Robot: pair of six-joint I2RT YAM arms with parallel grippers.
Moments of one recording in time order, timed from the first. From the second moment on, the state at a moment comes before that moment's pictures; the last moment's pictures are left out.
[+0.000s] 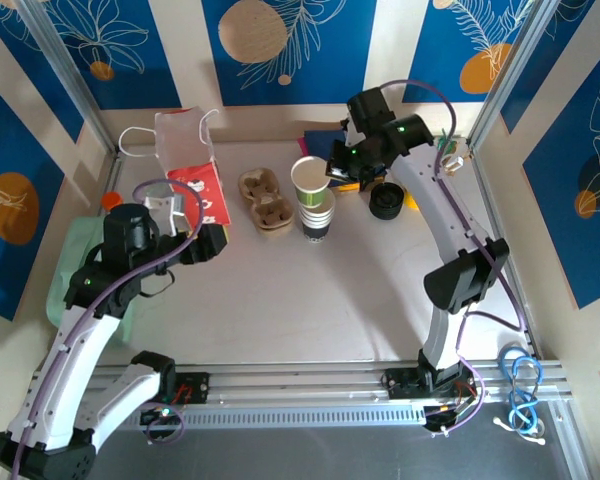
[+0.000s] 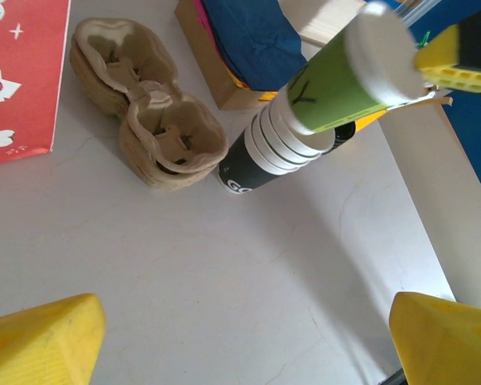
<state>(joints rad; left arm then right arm) -0.29 0.82 1.03 -0.76 0.35 -0.46 0.43 1.84 2.16 -1.28 -0.24 0.55</state>
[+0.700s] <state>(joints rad) -0.29 0.80 1.01 -0.72 0.24 -0.47 0.64 1.46 1.92 -1.41 -0.23 0.53</state>
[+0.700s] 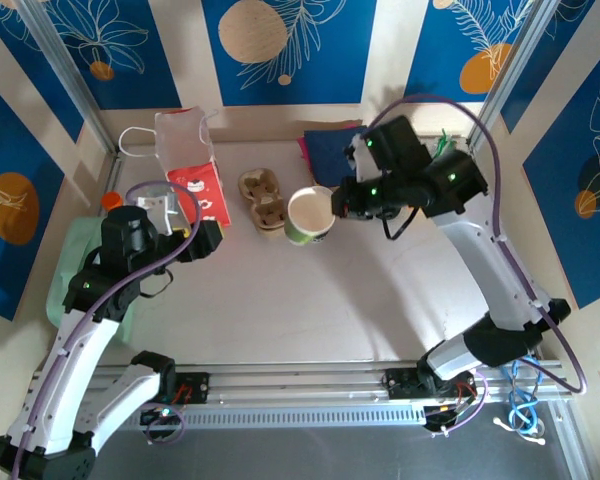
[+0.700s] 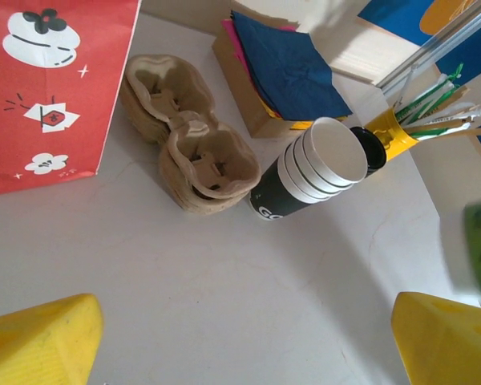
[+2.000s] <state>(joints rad) -0.29 0.80 0.91 -0.64 0.23 -0.51 0.75 1.52 1.21 -0.93 -0.09 0.66</state>
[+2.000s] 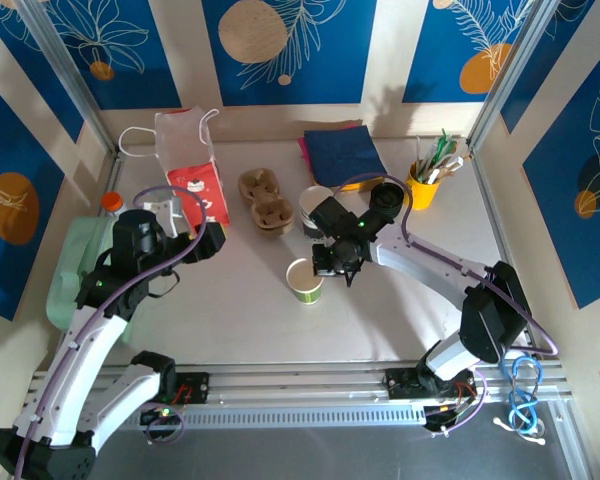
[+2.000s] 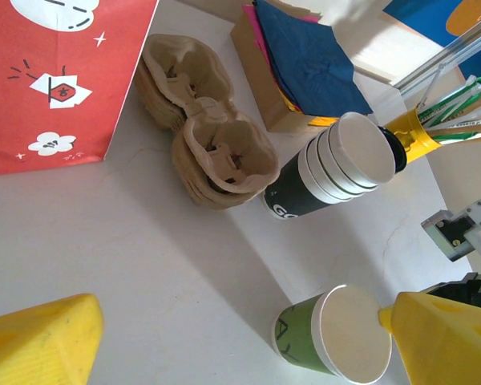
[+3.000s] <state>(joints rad) -0.29 0.76 0.91 -0.66 0.19 -0.52 0.54 1.26 1.23 -1.00 -0.08 0.63</state>
